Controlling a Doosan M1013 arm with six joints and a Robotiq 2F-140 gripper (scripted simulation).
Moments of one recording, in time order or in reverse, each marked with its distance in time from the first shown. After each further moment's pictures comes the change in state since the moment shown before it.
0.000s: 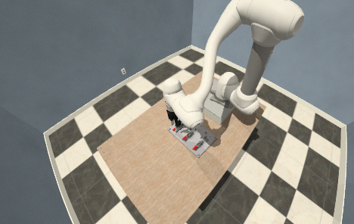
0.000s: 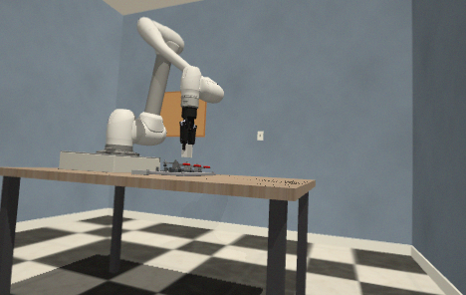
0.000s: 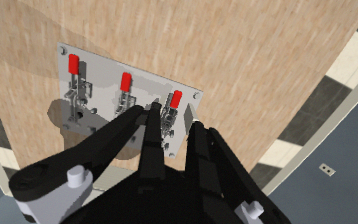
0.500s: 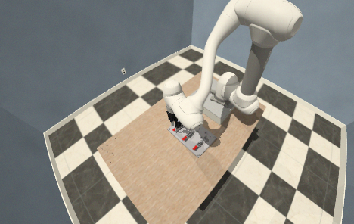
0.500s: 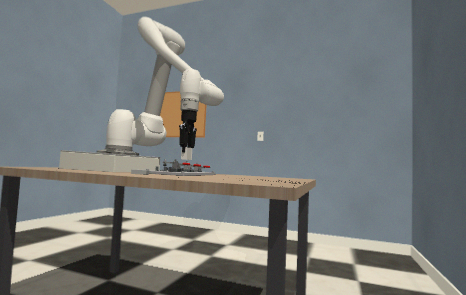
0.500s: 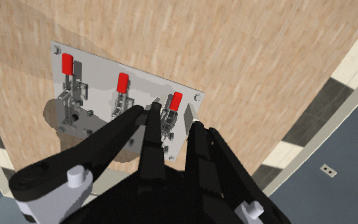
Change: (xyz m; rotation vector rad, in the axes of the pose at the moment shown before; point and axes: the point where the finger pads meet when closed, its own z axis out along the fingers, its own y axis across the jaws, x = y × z) arm 0.000 0.000 0.014 0.000 0.000 0.000
